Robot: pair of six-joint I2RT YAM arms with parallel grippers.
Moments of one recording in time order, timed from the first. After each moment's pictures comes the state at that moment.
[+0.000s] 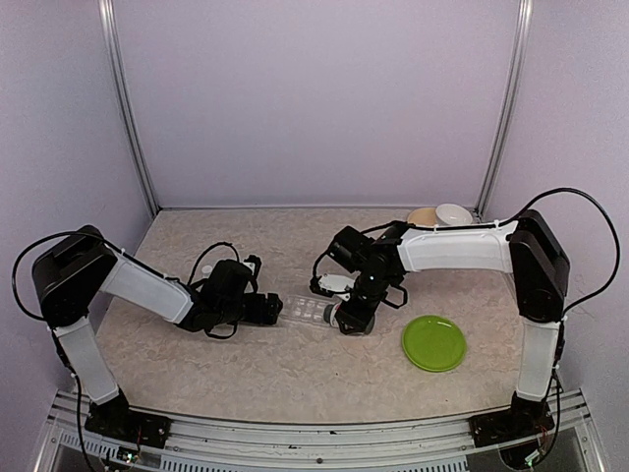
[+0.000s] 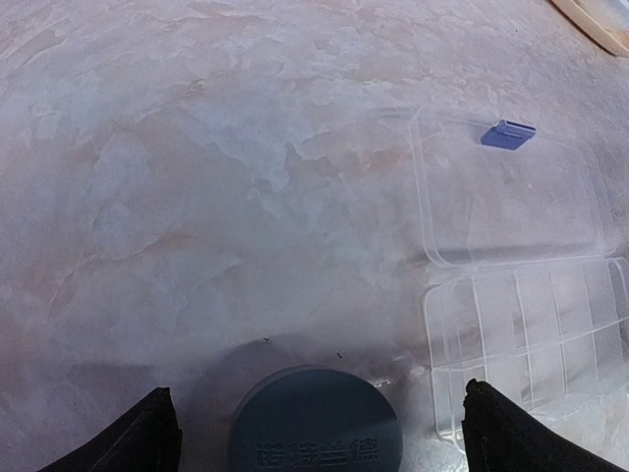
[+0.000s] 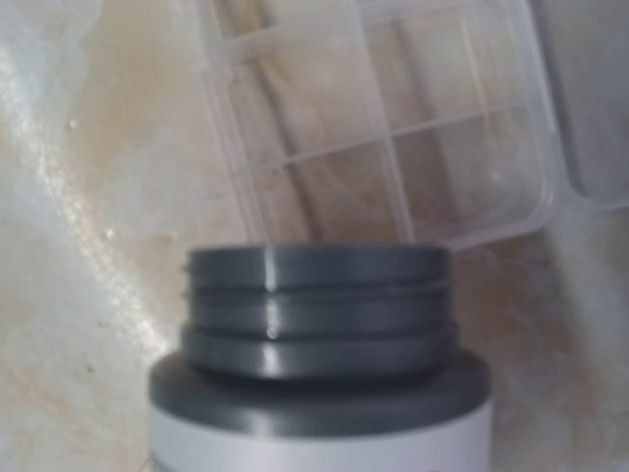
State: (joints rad) left arm -0.74 1.78 0.72 0.33 -0.19 -0.42; right arm 0.89 1.97 1.46 -0.78 -0.04 -0.21
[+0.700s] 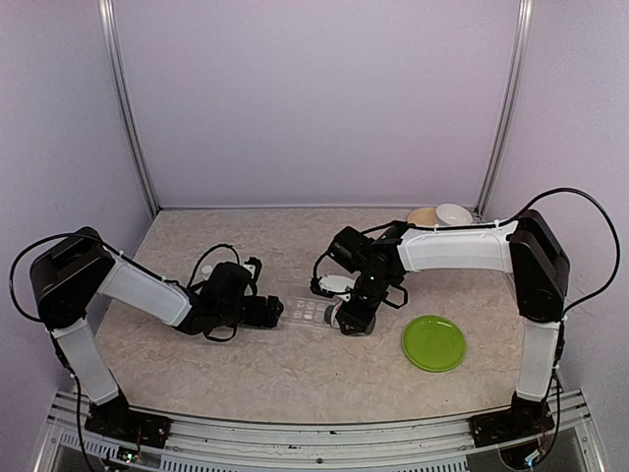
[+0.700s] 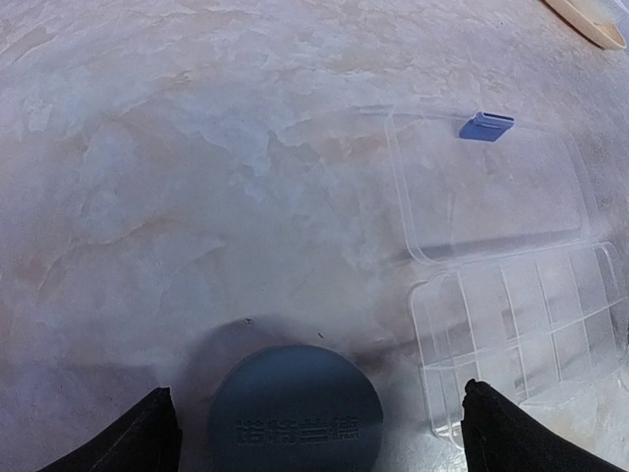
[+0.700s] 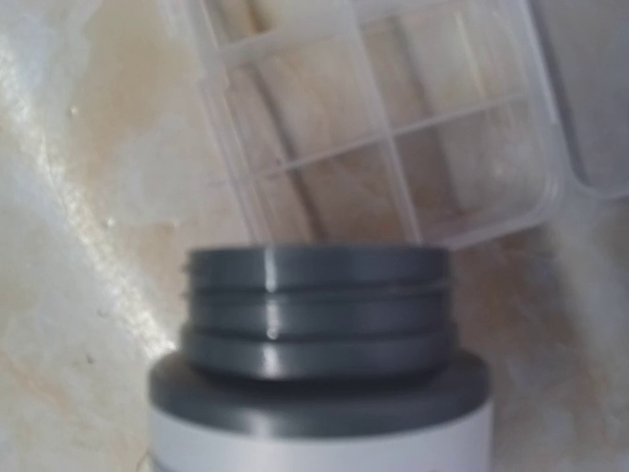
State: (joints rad) left arm -0.75 1.77 0.70 0.35 -0.18 -0.43; right arm 0.89 1.97 1.46 -0.79 -0.04 -0.21
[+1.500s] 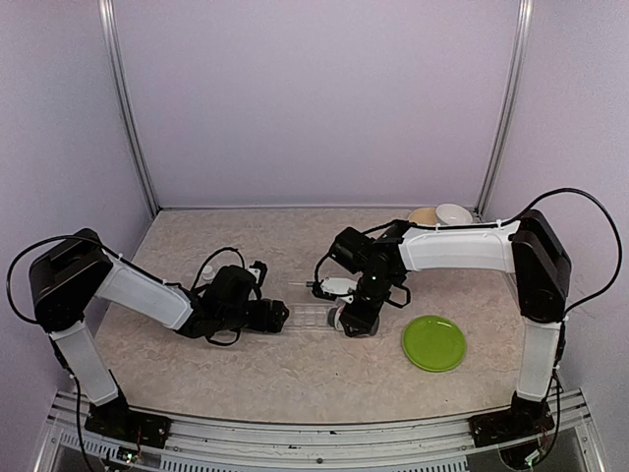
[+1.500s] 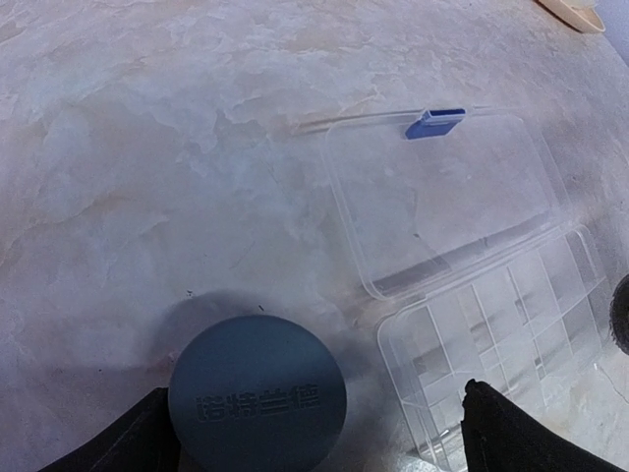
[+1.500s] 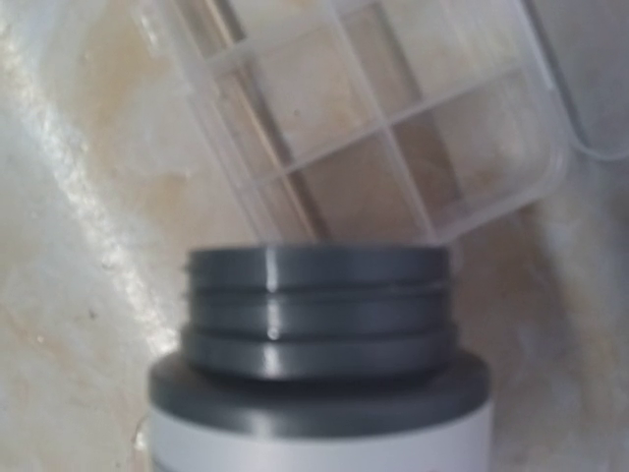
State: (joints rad) left arm -0.80 1.75 0.70 0.33 -0.16 -0.46; right arm 0.89 1.96 1.46 -0.83 -0.04 -0.25
